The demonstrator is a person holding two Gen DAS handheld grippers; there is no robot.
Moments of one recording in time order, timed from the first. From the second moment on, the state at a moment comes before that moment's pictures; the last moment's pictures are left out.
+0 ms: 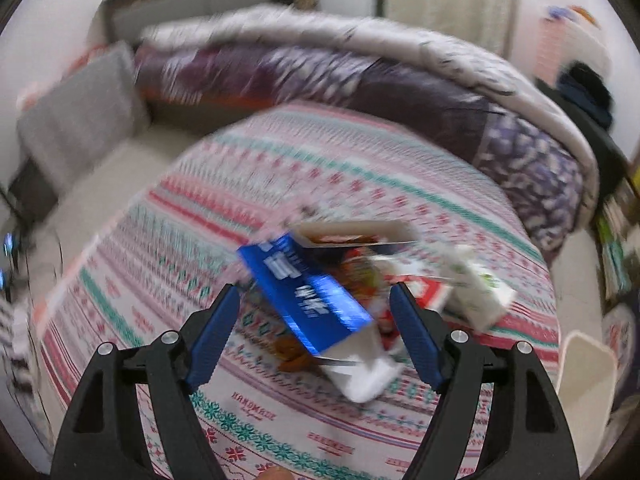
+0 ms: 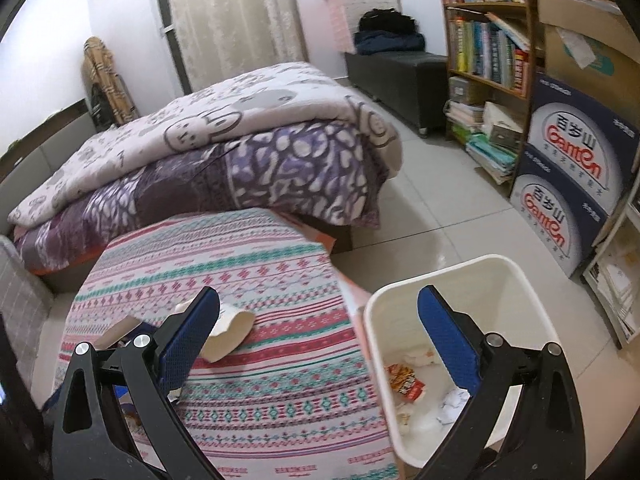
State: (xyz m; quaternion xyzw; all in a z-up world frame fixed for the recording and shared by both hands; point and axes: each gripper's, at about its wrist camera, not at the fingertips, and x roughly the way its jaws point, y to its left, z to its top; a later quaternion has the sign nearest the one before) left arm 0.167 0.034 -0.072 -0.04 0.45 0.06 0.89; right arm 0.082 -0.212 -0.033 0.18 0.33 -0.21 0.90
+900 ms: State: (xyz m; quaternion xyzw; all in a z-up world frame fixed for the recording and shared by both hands) left arm 0.171 0.151 -0.059 -0.13 0.50 0.00 0.86; right arm 0.136 -0.104 -0.066 0.09 0.41 -0.02 0.91
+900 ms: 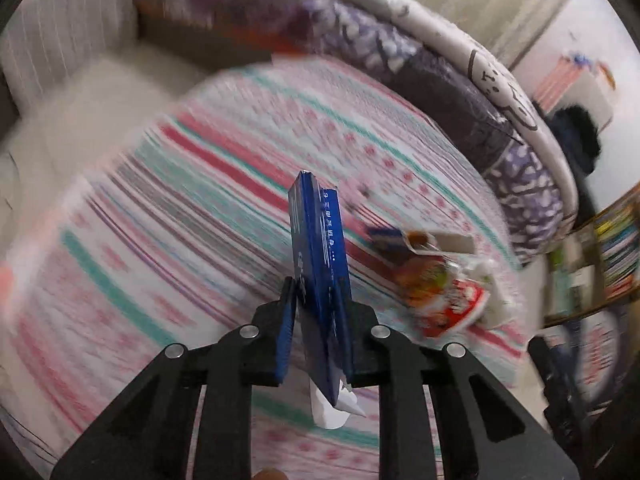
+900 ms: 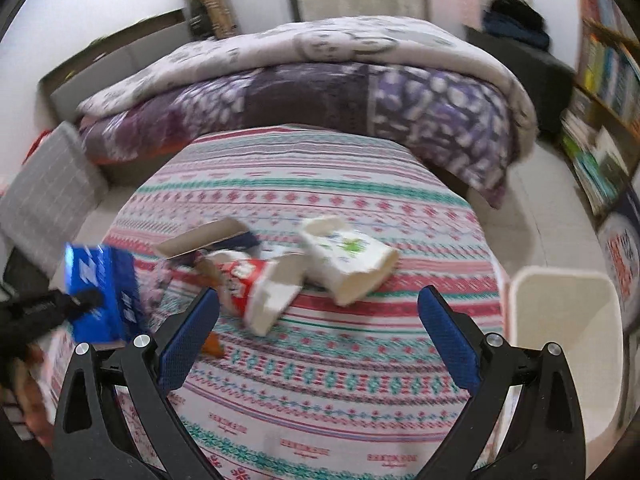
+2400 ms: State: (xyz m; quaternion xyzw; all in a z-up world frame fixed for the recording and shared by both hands) left arm 0.158 0.221 0.005 -0.10 0.39 0.08 0.91; right arm 0.209 0.054 -0.016 -0.07 0.34 0.16 0.92
